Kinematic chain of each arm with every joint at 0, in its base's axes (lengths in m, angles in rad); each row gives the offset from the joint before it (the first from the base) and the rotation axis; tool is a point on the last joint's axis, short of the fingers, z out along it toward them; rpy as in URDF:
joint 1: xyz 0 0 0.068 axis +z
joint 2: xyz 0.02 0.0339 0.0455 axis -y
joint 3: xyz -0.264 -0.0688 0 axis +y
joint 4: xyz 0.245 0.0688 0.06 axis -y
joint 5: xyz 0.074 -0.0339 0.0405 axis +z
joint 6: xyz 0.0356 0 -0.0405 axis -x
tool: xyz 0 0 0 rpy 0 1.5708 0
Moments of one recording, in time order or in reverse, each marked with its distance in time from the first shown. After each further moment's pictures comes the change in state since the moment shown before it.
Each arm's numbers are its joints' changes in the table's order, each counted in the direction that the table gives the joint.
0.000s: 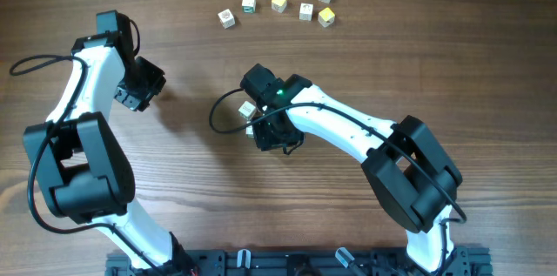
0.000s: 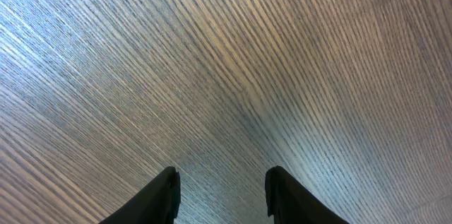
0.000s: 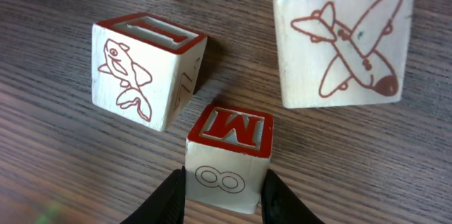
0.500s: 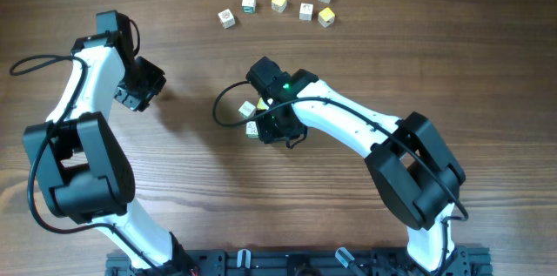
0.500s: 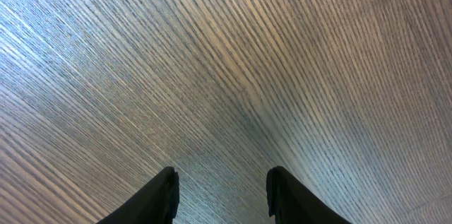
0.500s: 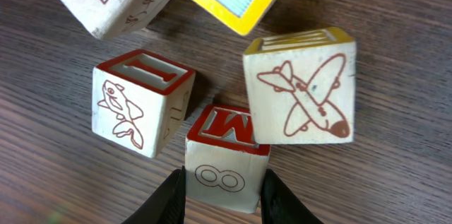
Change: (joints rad) left arm 0.000 0.000 0.000 0.000 0.000 0.000; right arm -0.037 0.000 0.000 0.035 0.006 0.027
